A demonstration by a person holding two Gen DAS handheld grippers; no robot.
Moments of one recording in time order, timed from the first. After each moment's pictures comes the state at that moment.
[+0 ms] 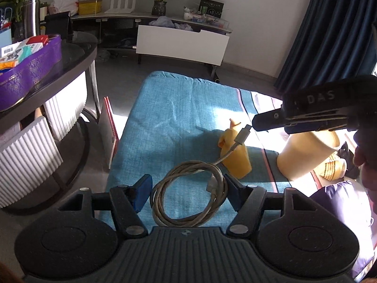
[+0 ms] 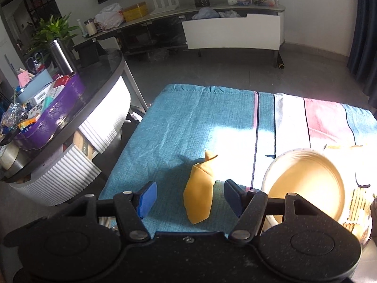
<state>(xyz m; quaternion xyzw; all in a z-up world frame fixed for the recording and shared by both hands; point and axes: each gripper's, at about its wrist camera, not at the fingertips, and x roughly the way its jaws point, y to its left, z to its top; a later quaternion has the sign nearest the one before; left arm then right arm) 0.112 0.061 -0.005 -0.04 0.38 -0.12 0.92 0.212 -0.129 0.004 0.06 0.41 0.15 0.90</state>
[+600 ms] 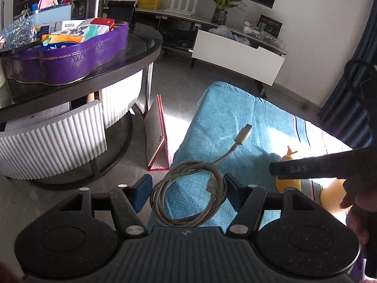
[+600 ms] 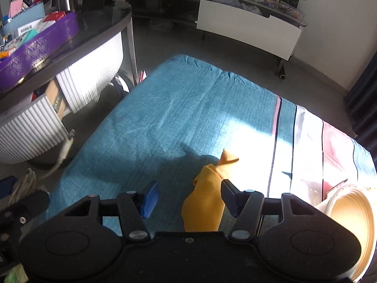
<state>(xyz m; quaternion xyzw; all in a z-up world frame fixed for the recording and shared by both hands) 0.121 0.104 -0.005 -0.11 0.37 0.01 0.92 0.243 -0.055 -0.041 -0.11 0.43 0.12 0.89</state>
